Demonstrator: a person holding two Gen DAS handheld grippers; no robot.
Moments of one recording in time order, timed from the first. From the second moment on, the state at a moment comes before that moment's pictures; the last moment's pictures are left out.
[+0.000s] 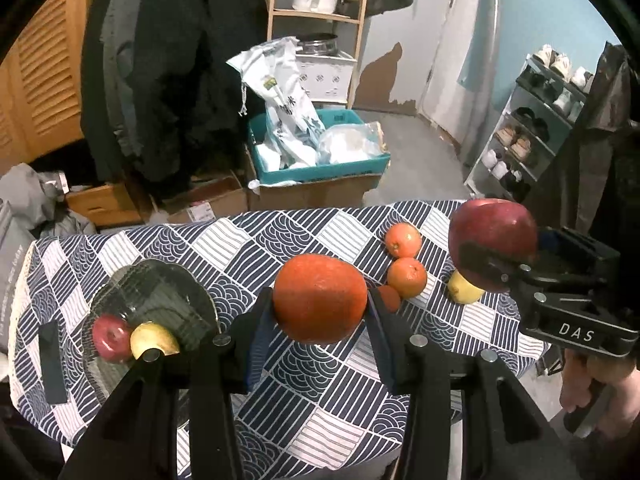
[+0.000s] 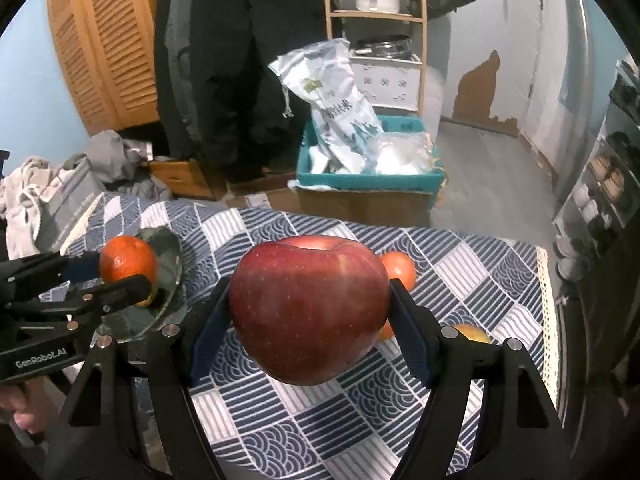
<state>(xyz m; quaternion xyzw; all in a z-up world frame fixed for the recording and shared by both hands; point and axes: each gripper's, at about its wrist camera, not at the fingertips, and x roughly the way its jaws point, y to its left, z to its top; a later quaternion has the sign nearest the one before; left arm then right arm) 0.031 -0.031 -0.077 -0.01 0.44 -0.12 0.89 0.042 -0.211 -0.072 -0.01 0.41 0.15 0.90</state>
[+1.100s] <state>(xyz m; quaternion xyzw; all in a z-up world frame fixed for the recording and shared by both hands) 0.016 0.054 -0.068 -0.06 0.43 -0.07 0.90 0.047 -0.116 -0.055 -0.02 0.39 0.24 0.89</state>
